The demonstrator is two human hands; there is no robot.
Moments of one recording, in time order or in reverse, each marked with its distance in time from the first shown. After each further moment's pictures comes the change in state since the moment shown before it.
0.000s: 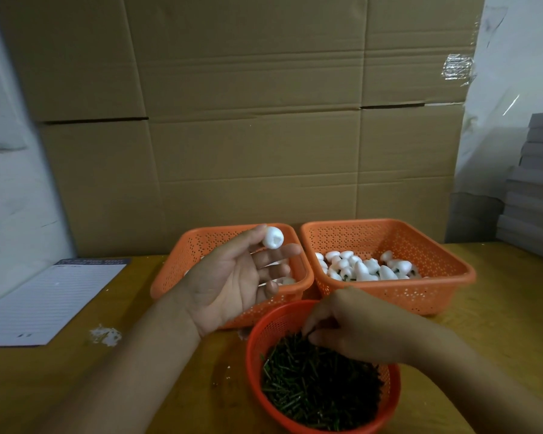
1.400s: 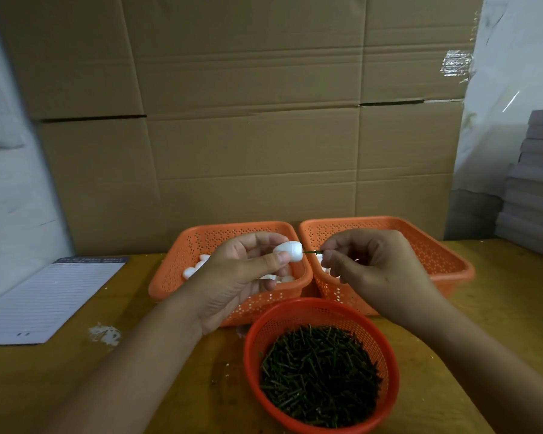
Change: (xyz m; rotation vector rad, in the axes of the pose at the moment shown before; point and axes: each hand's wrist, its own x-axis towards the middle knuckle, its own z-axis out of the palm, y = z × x) left_hand -0.001 -0.008 0.001 0.323 0.099 0.142; right_hand -0.009 -0.015 -0.028 0.395 0.703 0.002
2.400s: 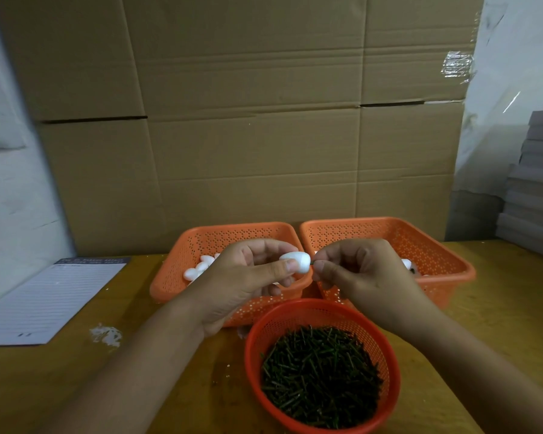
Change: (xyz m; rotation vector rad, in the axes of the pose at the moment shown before) left_hand -0.004 0.002 0.005 0.189 -0.044 0.015; right_hand -0.003 -0.005 0.008 0.068 -0.090 0.079
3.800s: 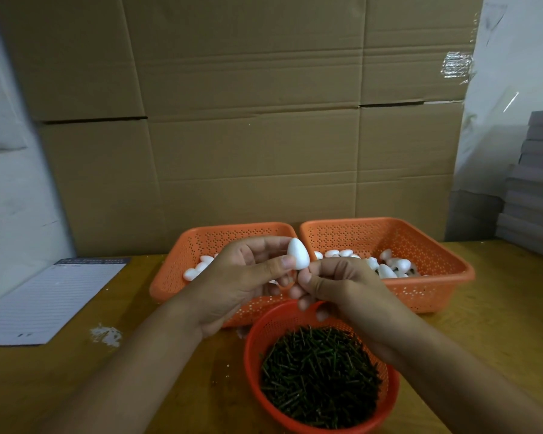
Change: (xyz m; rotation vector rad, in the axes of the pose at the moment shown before) left_hand 0.001 -0.001 -0.001 -0.048 -0.036 0.057; right_hand -0.008 -0.005 0.023 0.503 -0.192 0.273
